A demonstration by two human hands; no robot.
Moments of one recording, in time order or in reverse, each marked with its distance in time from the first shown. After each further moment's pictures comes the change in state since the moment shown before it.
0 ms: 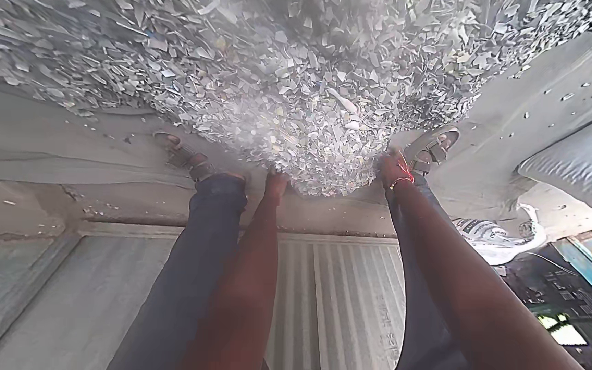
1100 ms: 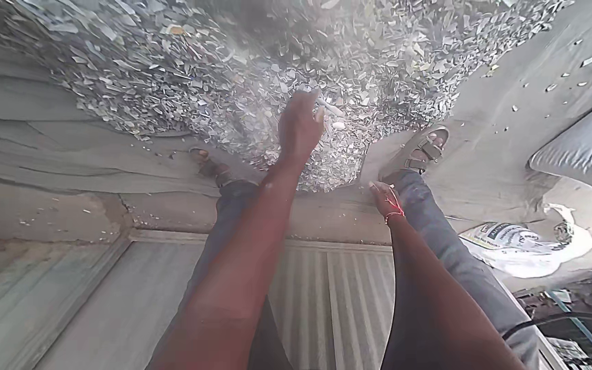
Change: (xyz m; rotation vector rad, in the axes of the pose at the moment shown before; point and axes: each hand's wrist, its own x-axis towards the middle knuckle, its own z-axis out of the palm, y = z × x) left_hand -0.123 0.237 0.055 0.942 0.255 0.943; right_hand -0.082 0.044 0.034 0.204 0.021 -0.019
